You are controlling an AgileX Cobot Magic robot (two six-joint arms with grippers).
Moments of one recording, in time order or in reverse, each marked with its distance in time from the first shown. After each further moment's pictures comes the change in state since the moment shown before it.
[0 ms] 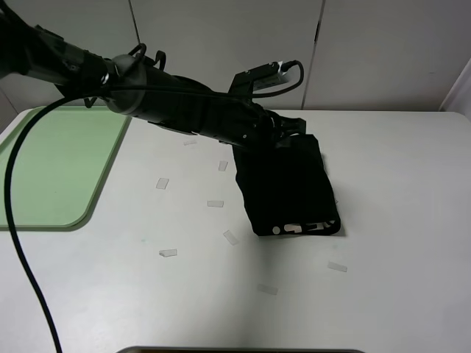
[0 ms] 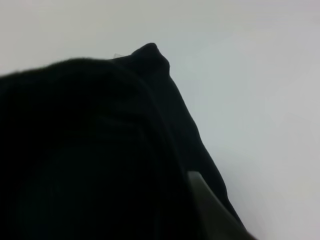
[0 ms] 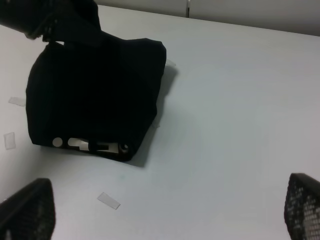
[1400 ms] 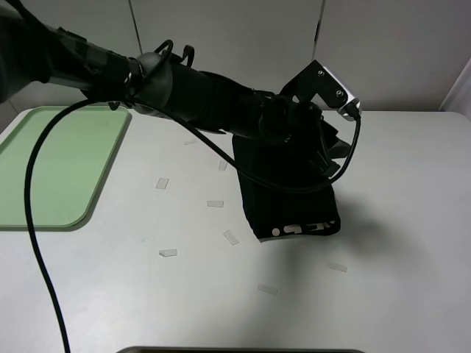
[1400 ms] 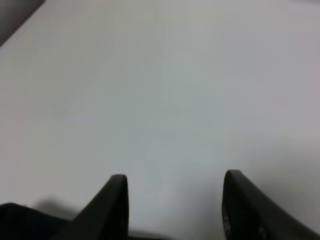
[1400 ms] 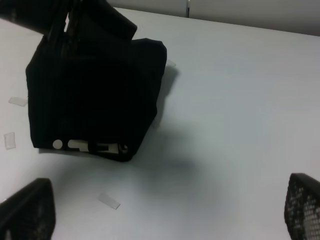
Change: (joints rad) left arm -0.086 0.005 -0.092 -0.006 0.189 0.767; right arm 0.000 0.000 0.000 0.000 0.000 0.000
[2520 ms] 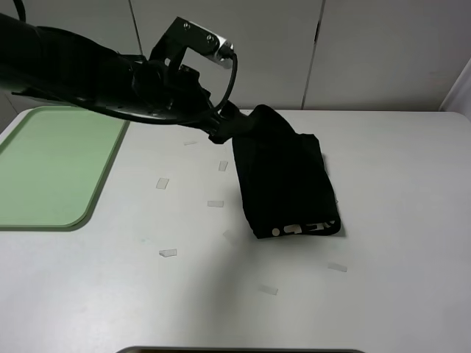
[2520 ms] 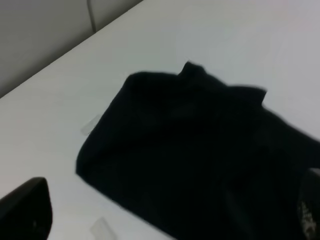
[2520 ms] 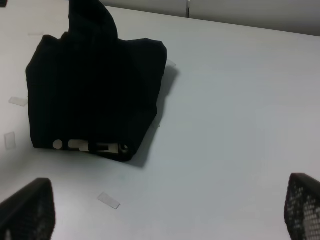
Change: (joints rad) left arm 0.234 -0.445 0.481 0.002 -0.169 -0.086; right arm 0.000 0.000 0.000 0.000 0.000 0.000
